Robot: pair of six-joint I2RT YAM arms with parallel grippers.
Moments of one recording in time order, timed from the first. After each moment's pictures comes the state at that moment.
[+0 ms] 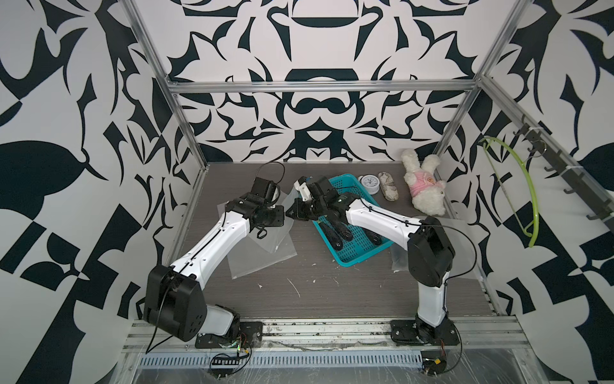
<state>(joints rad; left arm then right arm) -0.42 1.43 1.17 -0.74 0.02 -0.32 0.78 1.95 1.59 -0.33 -0.38 0.75</state>
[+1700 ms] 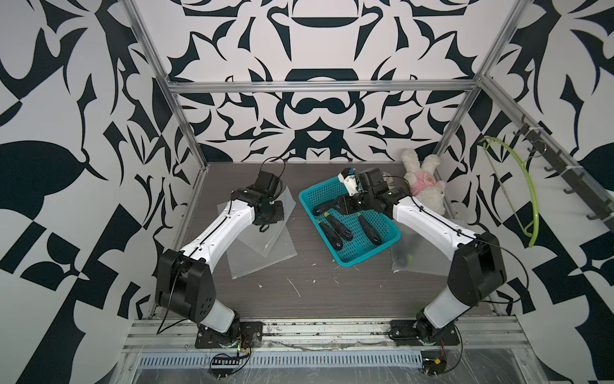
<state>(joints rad) -0.40 1.53 1.29 -0.88 -0.03 -0.46 0.47 1.64 1.29 -0.49 -0.32 0.16</state>
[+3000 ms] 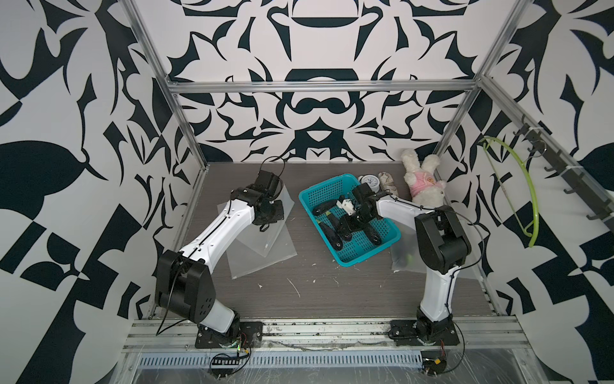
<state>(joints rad) -0.41 1.52 1.30 -0.90 -0.03 -0.48 0.39 1.95 1.31 -0.63 -0.43 0.05</state>
